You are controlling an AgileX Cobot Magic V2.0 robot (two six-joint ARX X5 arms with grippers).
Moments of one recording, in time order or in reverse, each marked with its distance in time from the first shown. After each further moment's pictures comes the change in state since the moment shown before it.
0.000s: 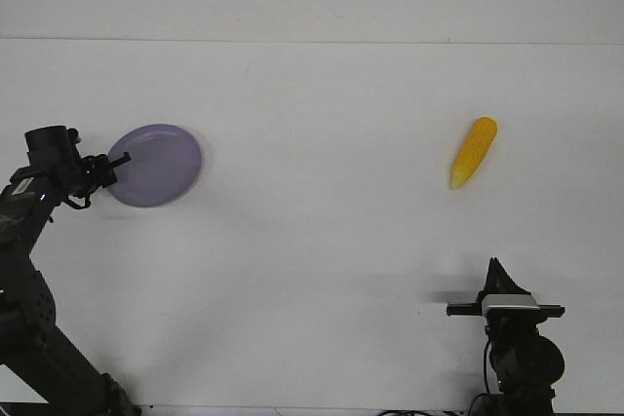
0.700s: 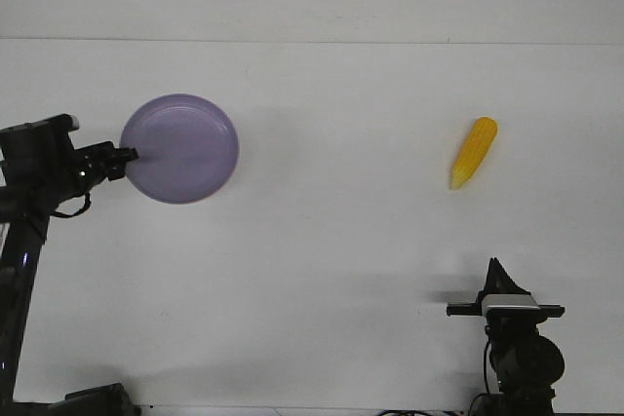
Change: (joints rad) left arm -0.122 -0.504 -0.048 -0.189 0.238 0.007; right arm 0.000 0.000 0.000 0.000 0.000 0.000
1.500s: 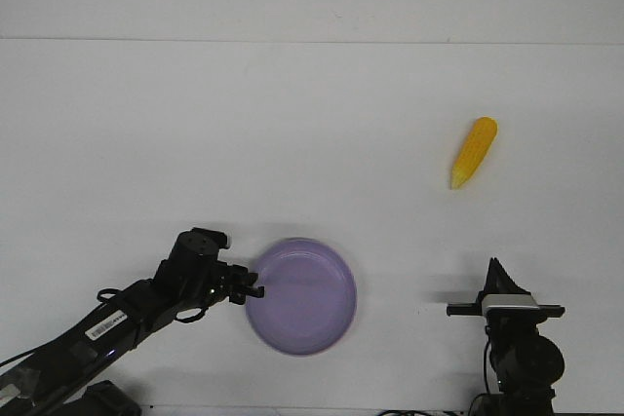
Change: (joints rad) left arm -0.778 -0.156 -0.624 0.306 -0.192 -0.278; right arm 0.000 0.000 0.000 0.000 0.000 0.000
